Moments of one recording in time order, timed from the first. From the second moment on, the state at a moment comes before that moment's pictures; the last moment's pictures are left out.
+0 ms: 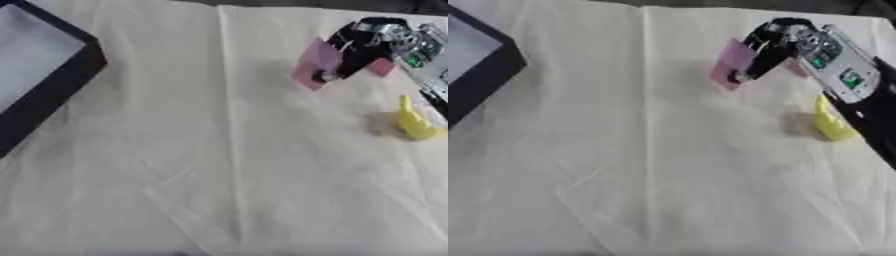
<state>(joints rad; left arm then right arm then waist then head) -0.64 0.90 -0.01 -1.19 0.50 0.03 0.14 -0.75 -0.79 0.36 -1.50 0.00 0.57 0.30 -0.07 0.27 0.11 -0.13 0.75</state>
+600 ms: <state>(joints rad) -0.59 0.96 -0.06 -1.45 0.42 0.06 0.08 -0.59 -0.66 0.28 -1.74 -0.08 0.49 0.12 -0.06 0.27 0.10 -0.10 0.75</state>
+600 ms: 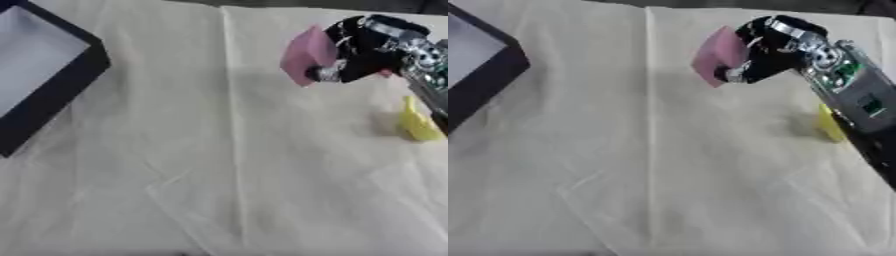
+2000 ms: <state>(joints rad) -0.64 1.06 -0.24 -1.98 0.18 0.27 -0.20 -0.63 -0.40 0.42 -1.63 -0.06 0.26 -0.06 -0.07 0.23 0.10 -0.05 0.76</state>
